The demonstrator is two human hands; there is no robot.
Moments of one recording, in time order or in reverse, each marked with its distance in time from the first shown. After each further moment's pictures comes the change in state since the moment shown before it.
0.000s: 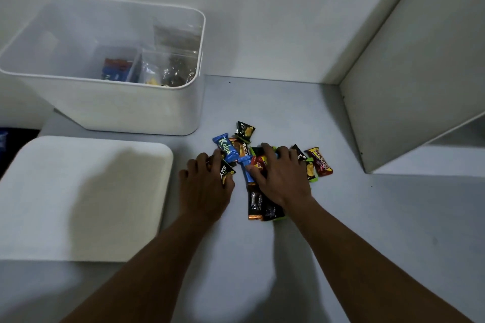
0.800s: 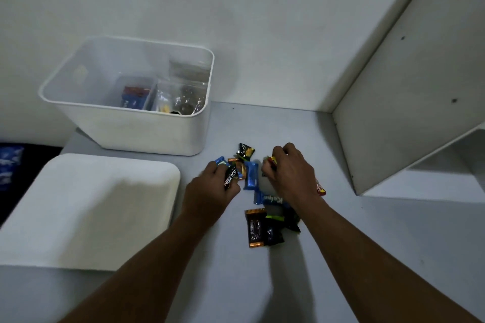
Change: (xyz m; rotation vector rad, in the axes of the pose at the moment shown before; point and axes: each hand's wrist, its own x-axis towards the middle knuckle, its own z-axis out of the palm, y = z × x) left_hand 0.014 0.000 -0.057 -0.382 0.154 0.118; right_hand 0.015 -0.001 -0.070 0.079 0.206 -0.079
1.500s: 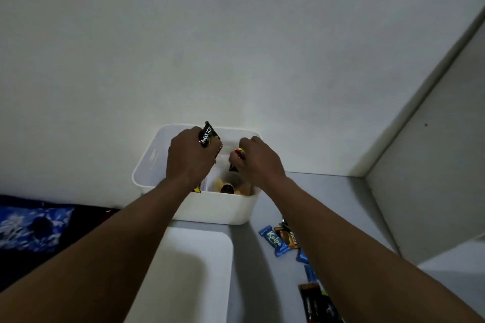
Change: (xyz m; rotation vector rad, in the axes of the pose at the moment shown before) left_hand 0.165 -0.084 -0.213 -0.213 0.248 -0.255; right_hand 0.154 -0.207 -0.085 0.279 -0.003 -0.110
